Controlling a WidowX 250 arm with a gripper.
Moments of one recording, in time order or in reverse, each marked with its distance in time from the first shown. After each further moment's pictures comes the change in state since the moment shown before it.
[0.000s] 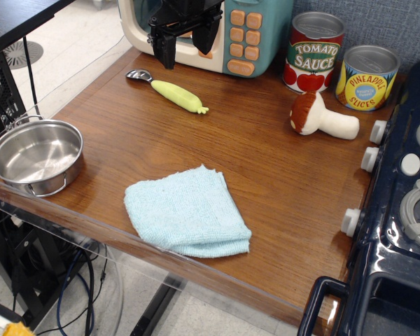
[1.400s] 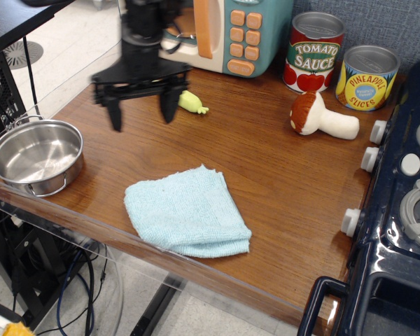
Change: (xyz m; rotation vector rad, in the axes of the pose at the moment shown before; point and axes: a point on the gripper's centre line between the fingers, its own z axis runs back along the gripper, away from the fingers) arm -0.040 0.102 -0.010 0.030 0.096 -0.330
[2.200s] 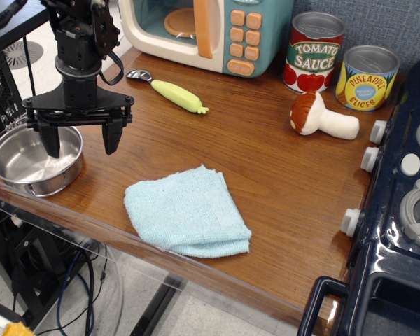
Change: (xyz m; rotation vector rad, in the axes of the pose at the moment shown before) arm -0.010 0.057 -0.017 0.078 -0.002 -0.111
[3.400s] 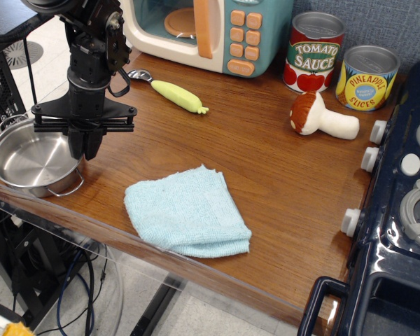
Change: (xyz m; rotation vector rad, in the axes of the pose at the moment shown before) arm 0.004 -0.007 -0.020 0.051 0.001 -0.003
